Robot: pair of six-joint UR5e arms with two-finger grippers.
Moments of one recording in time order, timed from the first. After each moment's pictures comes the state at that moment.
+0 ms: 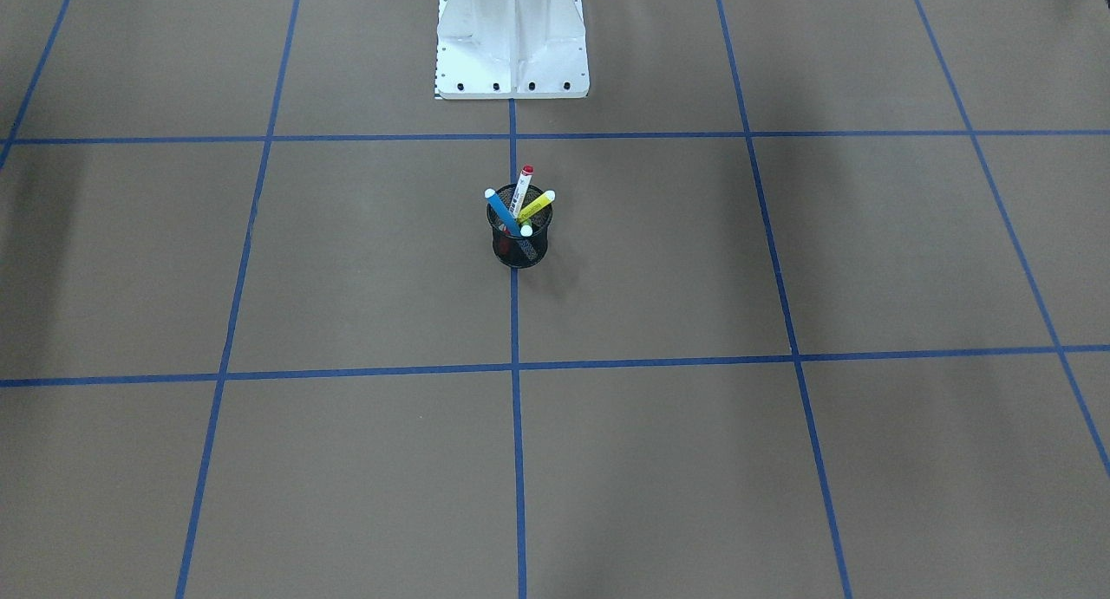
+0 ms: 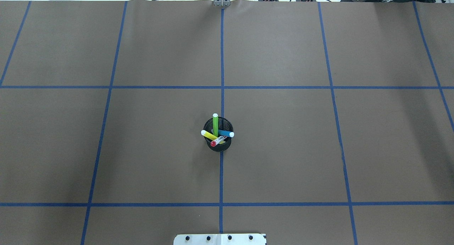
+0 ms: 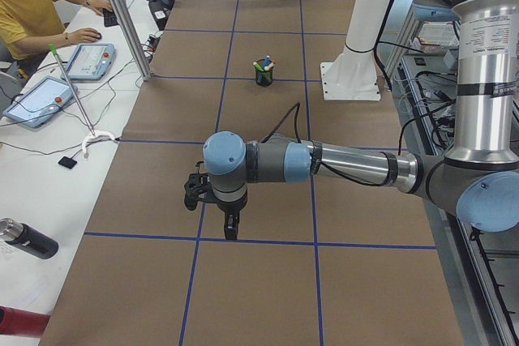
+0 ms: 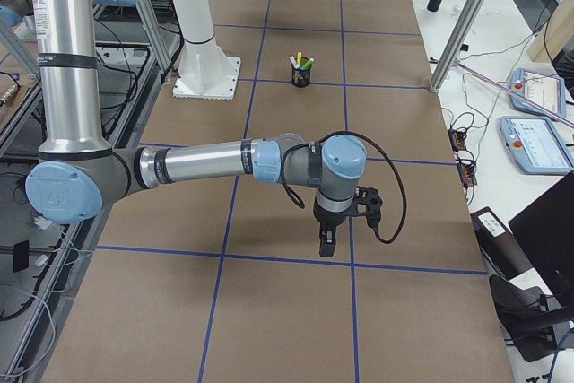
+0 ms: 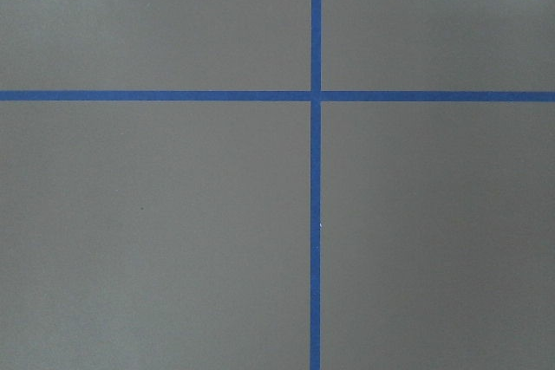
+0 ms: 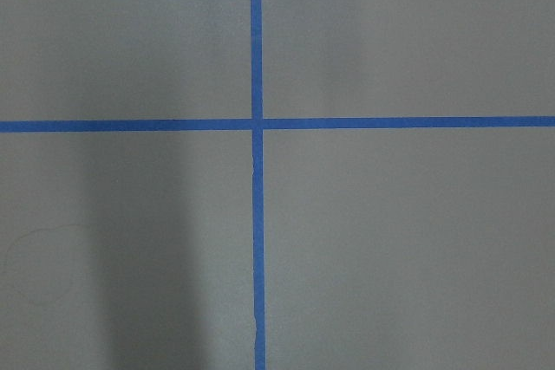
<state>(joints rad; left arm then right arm) -1.63 -1.51 -1.78 -1.41 -2.37 0.05 1.59 -1.56 1.72 -1.77 2.27 -0.02</state>
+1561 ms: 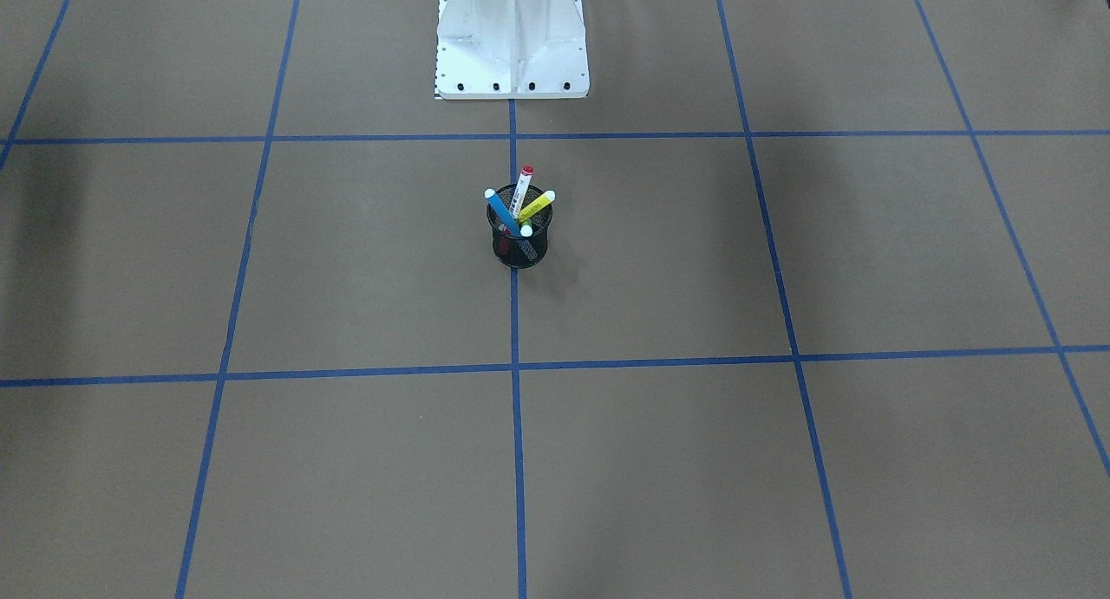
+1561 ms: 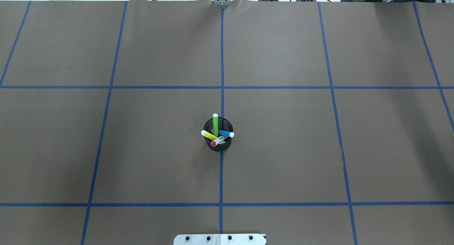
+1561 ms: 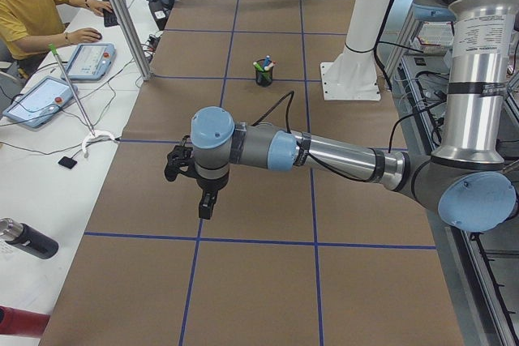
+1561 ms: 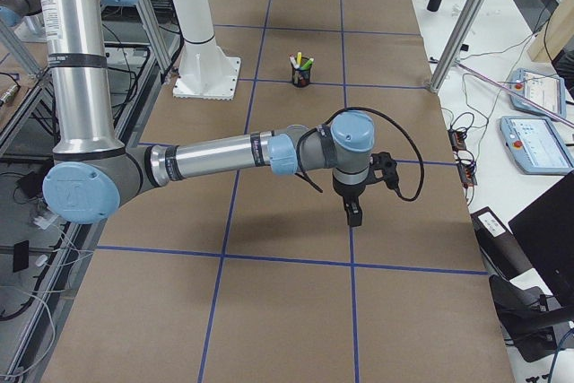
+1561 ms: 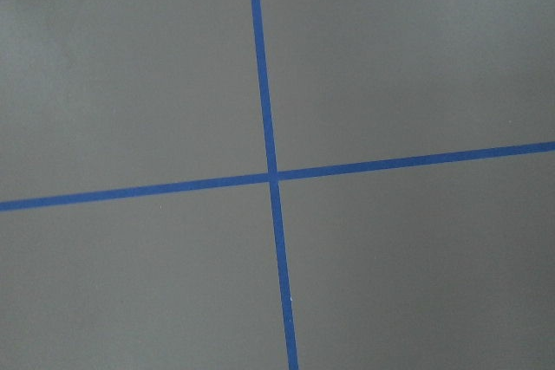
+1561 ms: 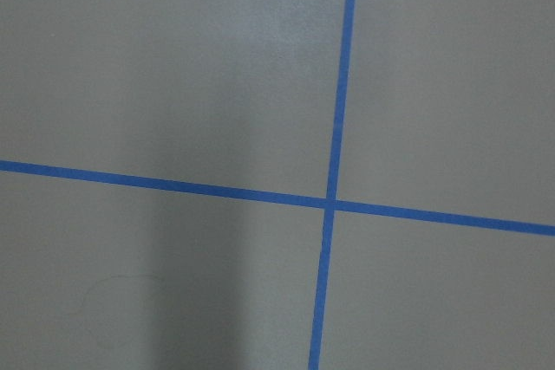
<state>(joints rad) -1.62 -1.59 -1.77 -1.56 -2.37 0.05 1.50 -1.49 1.72 -1.53 2.34 0.01</state>
